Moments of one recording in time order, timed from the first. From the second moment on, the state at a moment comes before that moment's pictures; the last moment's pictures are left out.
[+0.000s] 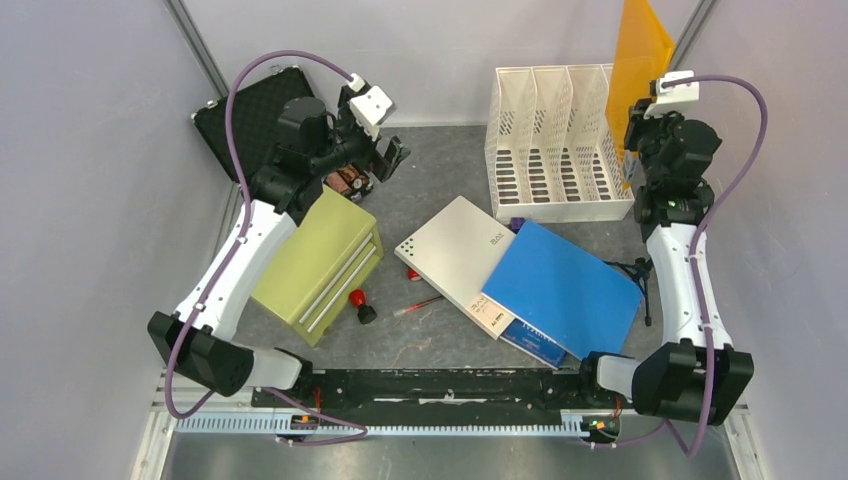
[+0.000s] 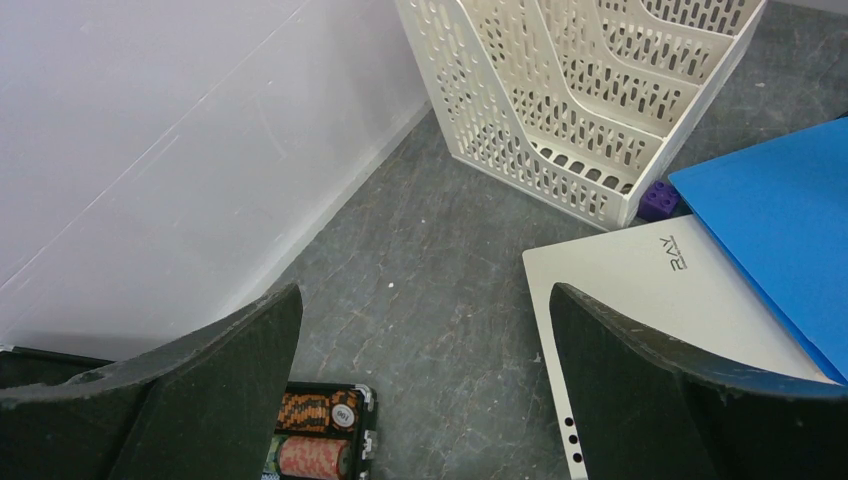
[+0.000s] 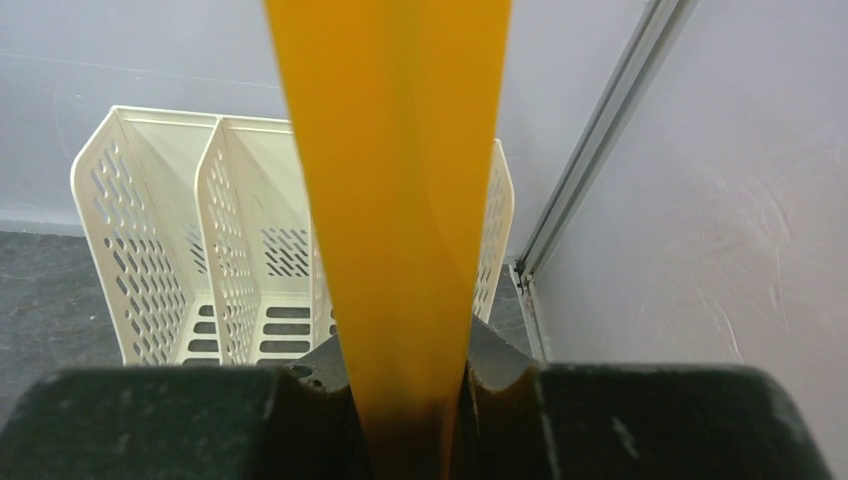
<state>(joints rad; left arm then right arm) -0.40 1.37 1.49 -0.32 0.38 0.37 -0.16 1.21 1.17 0.12 -0.12 -0.15</state>
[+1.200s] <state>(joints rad) -0.40 1.37 1.44 -0.30 0.41 0.37 -0.28 1.56 0.79 1.00 -0.32 -0.03</state>
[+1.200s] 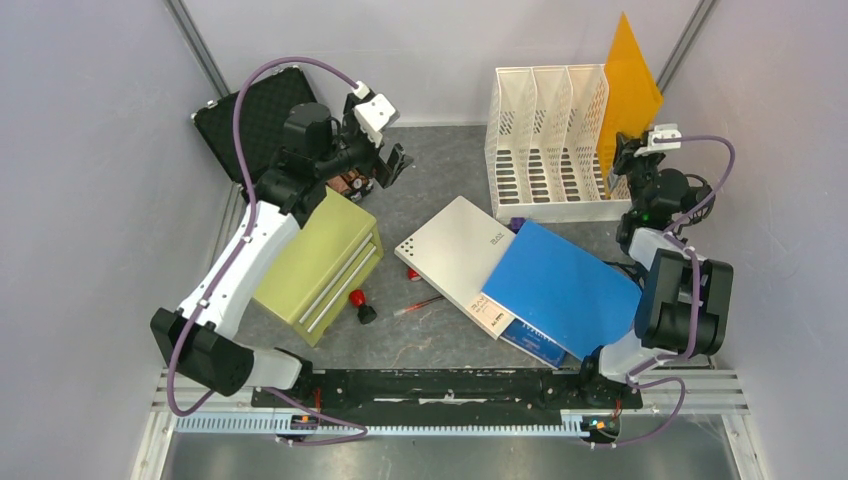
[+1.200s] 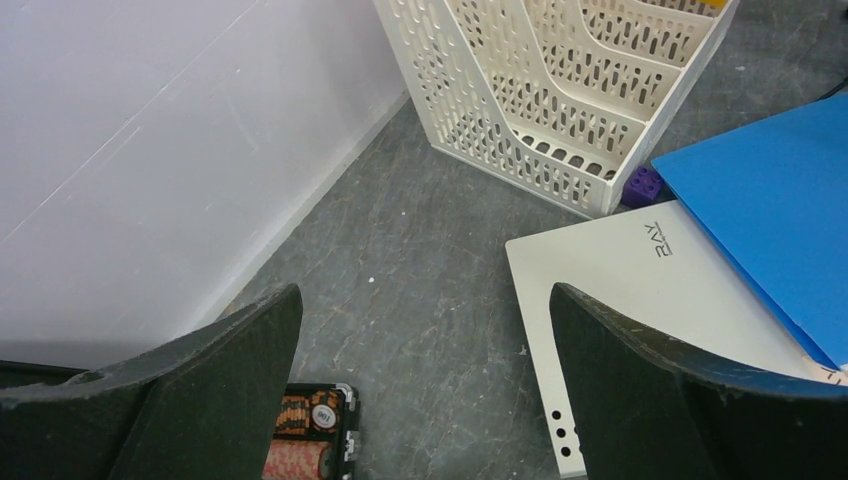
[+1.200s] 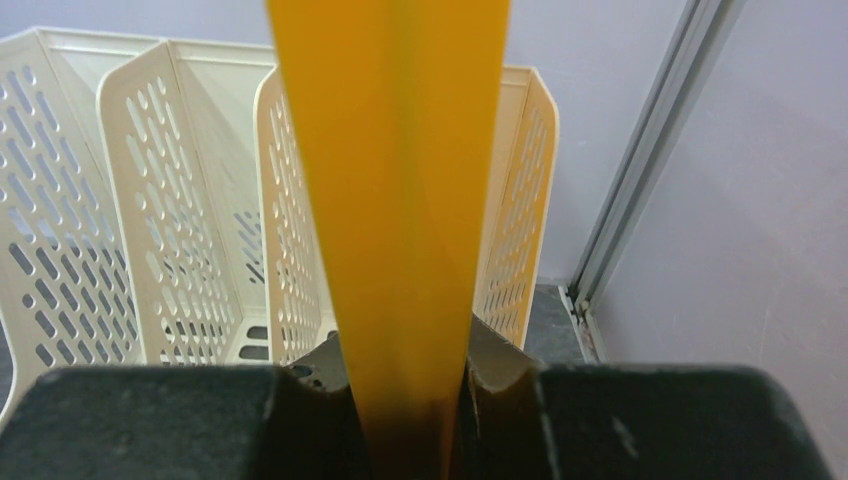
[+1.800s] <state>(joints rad) -0.40 1.40 1.44 -0.29 0.43 0.36 -0.31 1.66 0.75 1.16 -0.38 0.00</state>
